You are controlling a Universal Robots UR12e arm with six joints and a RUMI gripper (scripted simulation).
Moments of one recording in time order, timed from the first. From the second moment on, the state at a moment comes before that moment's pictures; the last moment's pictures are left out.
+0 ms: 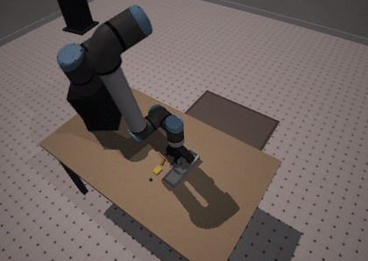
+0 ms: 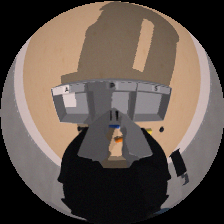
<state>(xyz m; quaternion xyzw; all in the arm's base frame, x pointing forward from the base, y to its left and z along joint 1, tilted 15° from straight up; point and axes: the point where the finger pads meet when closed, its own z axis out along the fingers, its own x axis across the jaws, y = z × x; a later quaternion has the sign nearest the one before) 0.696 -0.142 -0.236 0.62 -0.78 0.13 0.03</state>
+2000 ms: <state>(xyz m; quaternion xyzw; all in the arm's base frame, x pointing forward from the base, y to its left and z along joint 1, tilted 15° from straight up) 0.707 -0.050 -0.216 0.62 -0.77 0.13 0.03</state>
